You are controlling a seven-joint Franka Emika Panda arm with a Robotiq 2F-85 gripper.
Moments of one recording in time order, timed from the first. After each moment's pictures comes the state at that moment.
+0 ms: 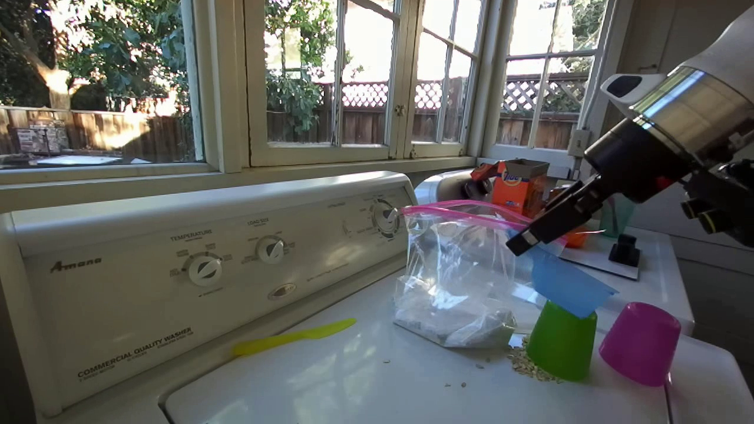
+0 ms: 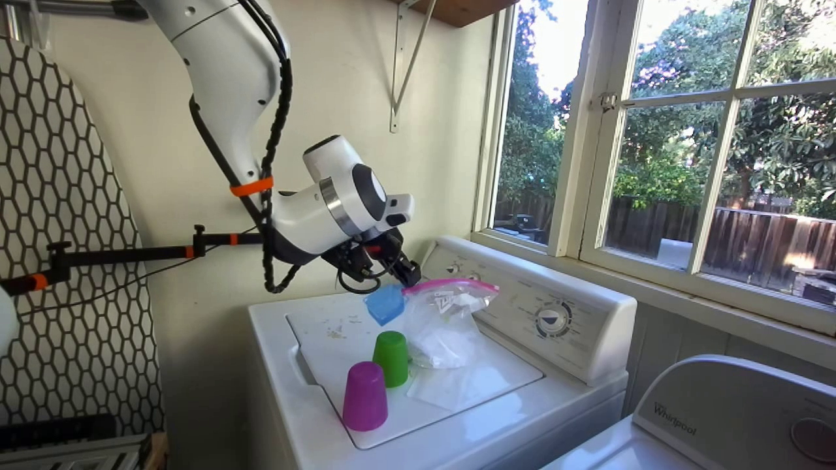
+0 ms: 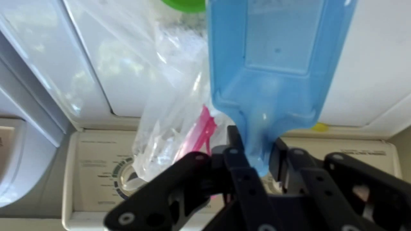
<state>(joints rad) 0.93 0.04 -0.47 -2.39 -0.98 3.08 1.06</state>
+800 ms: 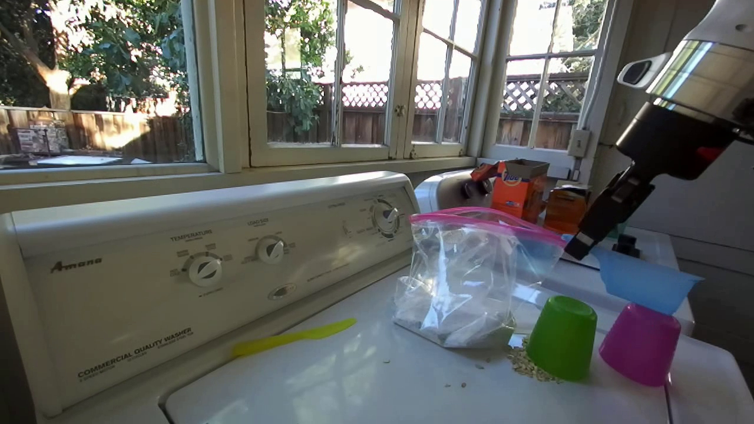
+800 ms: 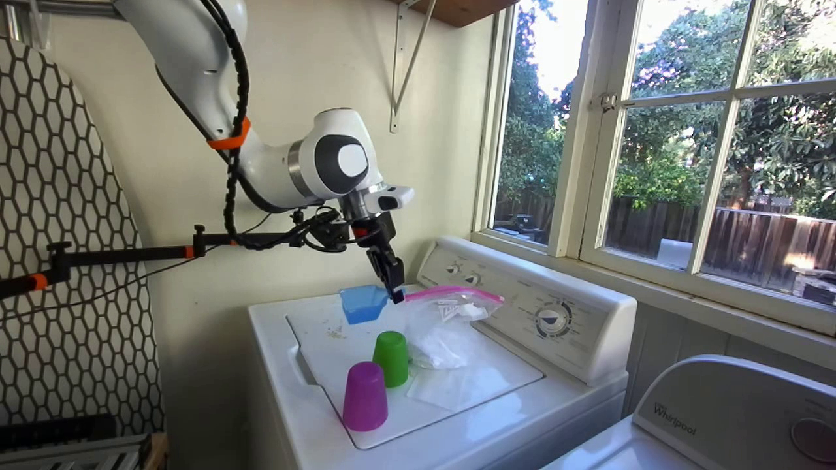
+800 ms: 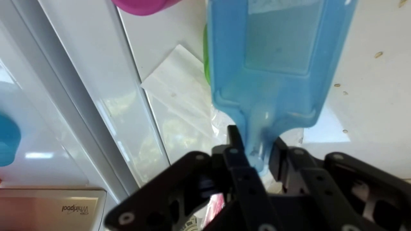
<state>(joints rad) 0.57 -0.12 -0.01 -2.43 -0.44 2.62 0.74</state>
